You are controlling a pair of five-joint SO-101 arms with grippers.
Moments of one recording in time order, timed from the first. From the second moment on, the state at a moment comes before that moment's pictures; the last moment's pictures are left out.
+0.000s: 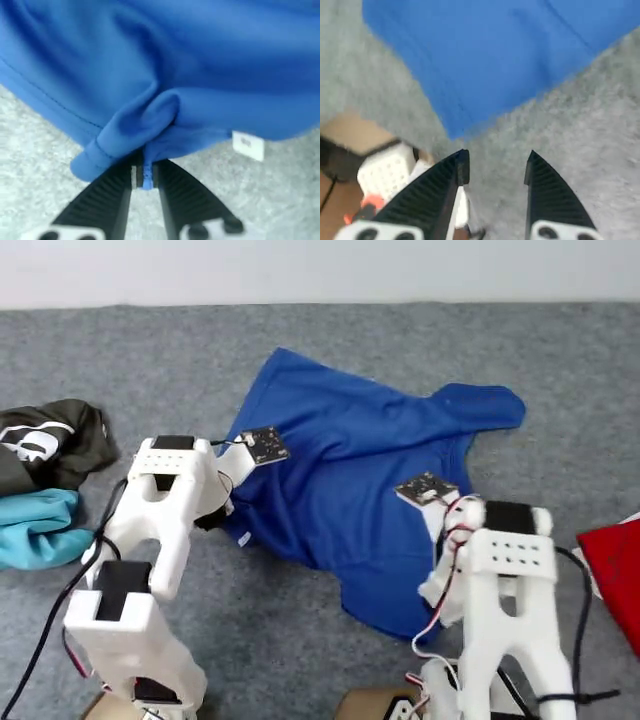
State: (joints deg) left arm -1.8 16.2 19.7 66.6 -49.6; right arm 1.4 -32.1 47.2 91.8 33.0
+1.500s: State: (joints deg) left arm -1.8 17.3 18.1 66.5 -47.4; right arm -17.7 -19.9 44.2 94.3 56.2
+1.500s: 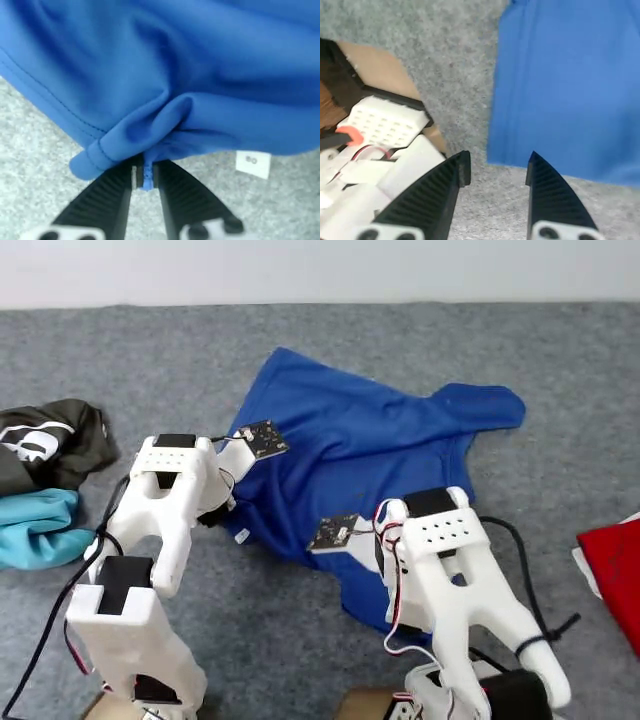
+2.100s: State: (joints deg) left arm -1.8 17.3 18.1 66.5 -47.4; right arm -22.6 -10.5 49.9 82.4 59.8
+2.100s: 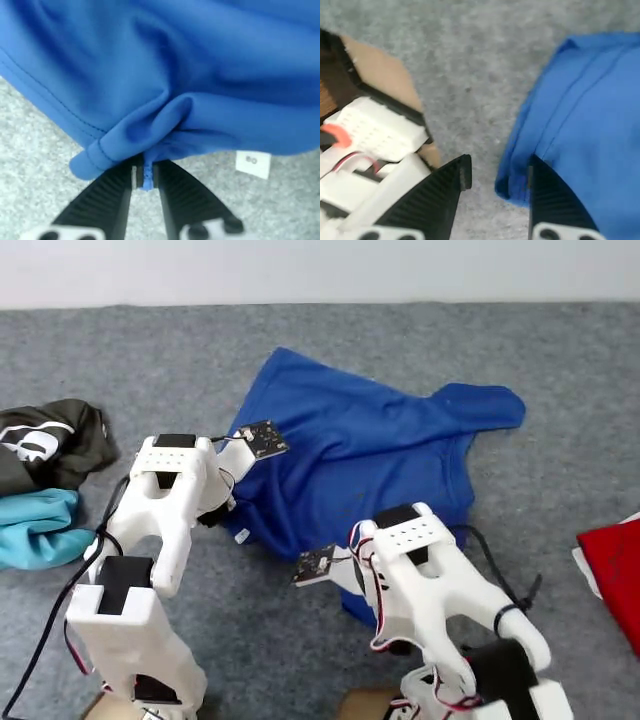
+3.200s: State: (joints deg) left arm -1.5 17.3 18.0 66.3 -47.4; right arm -9.9 -14.8 46.2 80.4 60.1
